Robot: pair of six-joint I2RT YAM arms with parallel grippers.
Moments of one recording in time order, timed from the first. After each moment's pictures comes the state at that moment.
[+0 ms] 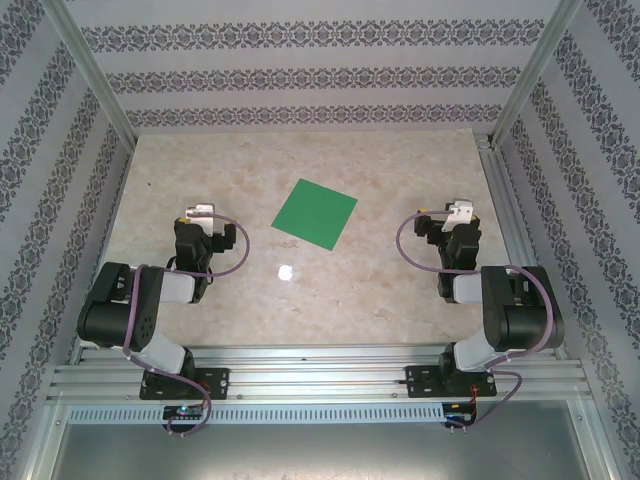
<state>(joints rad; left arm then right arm) -0.10 1.56 0.39 0.84 -0.14 0.02 -0.03 1.53 0.34 0.96 0.05 0.02</state>
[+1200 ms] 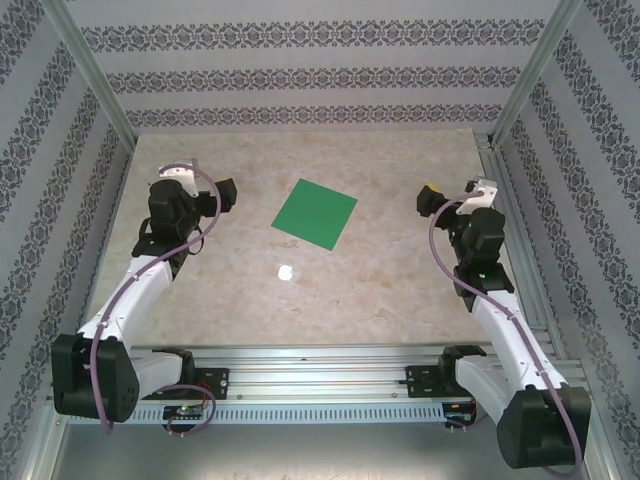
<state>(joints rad) -0.10 1.19 0.81 0.04 0.12 -0.30 0.07 0.92 0.60 0.15 -0.01 0.31</state>
